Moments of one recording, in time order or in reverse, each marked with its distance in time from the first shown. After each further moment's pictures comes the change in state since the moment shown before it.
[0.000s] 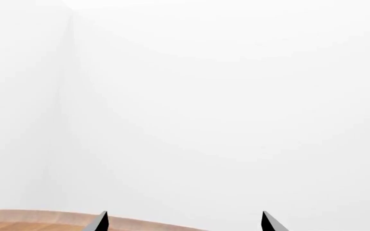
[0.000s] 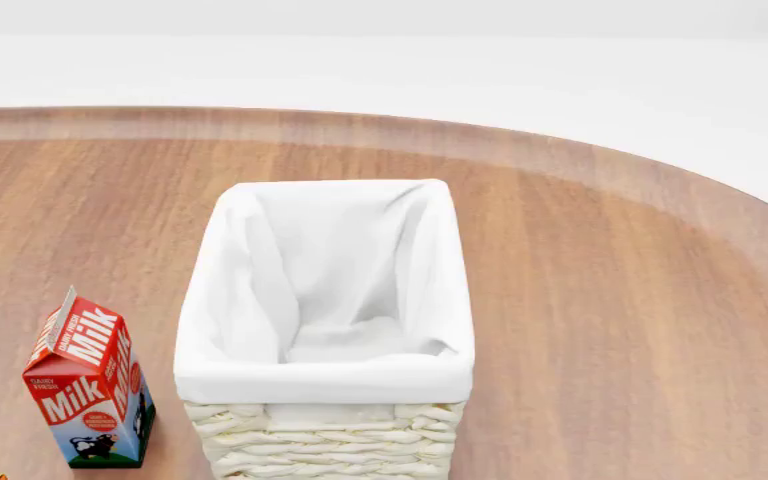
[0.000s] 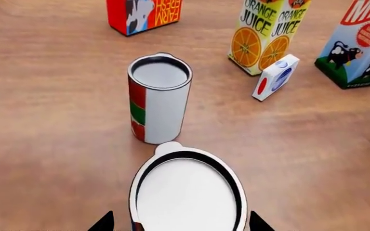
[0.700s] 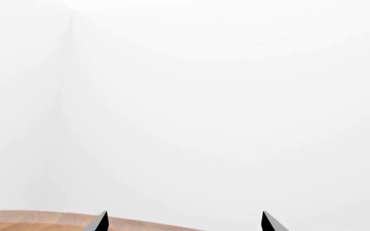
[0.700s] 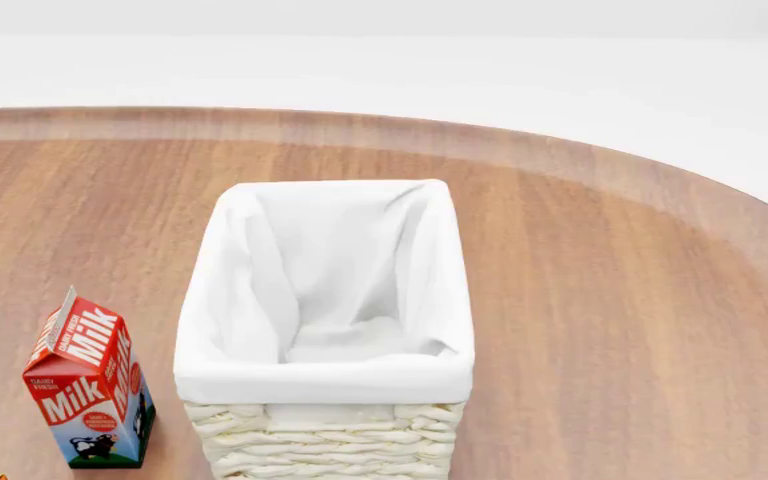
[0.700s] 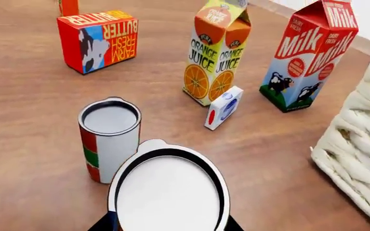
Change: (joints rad) left arm -0.001 -0.007 0.004 -0.001 0.000 0.003 -0.009; right arm -0.024 -0.013 0.060 -0.065 0.046 -0.011 0.097
